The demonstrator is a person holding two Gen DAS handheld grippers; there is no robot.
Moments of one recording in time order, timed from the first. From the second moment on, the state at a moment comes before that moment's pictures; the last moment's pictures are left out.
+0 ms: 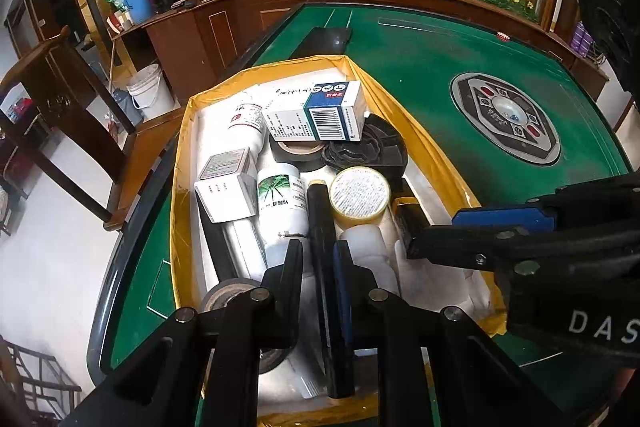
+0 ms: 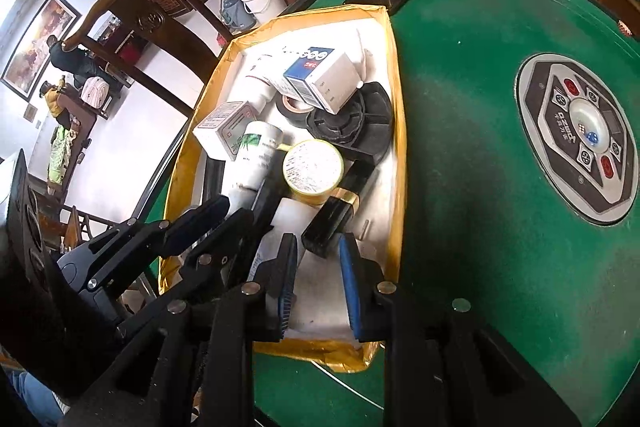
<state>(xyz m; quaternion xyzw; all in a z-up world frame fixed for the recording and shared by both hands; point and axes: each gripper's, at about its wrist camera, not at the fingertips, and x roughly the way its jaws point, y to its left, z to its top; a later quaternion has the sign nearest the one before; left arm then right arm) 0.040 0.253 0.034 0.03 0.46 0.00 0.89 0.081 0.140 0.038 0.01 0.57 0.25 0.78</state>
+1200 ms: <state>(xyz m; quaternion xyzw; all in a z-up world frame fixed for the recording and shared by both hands) -0.007 0.212 0.060 0.05 0.42 0.11 0.90 0.037 0.068 0.062 0.02 0.55 0.27 0.79</state>
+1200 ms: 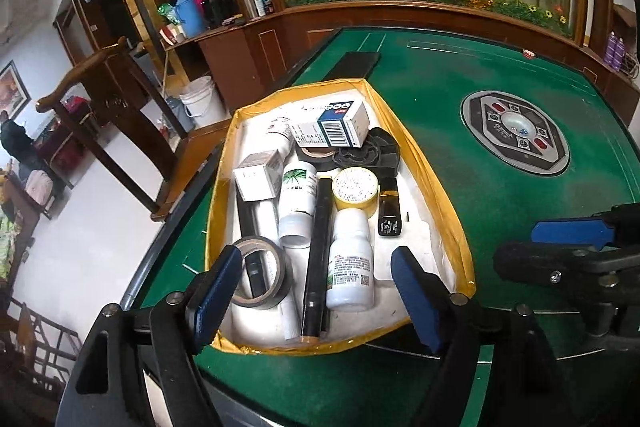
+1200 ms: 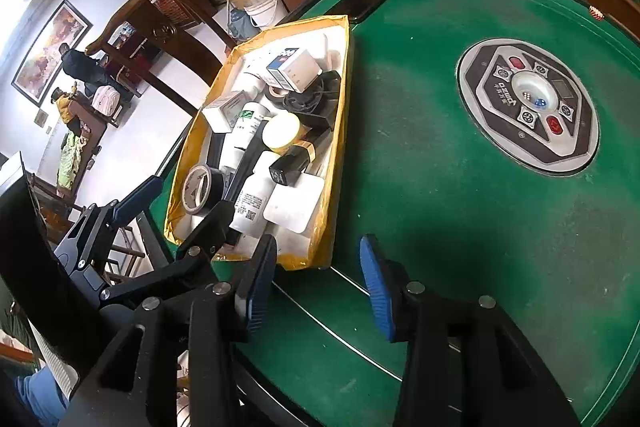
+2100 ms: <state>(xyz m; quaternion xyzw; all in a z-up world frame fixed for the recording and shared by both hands) -0.039 0.260 0.117 0.02 0.39 0.18 0.90 0.023 0.069 0.070 0.00 0.53 0.31 0.79</state>
